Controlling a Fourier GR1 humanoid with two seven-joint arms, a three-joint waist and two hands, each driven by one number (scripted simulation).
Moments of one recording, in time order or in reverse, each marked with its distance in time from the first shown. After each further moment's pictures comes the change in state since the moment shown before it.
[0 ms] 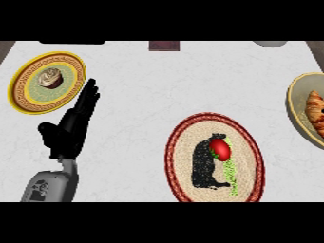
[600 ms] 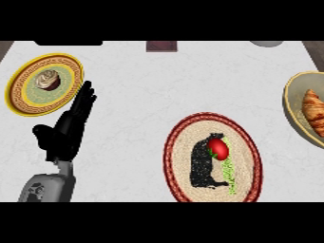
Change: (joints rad) left arm 0.021 0.005 0.016 -0.010 0.006 -0.006 0.000; right arm -0.041 -0.004 -0.159 0.016 -0.225 0.040 -0.157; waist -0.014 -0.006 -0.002
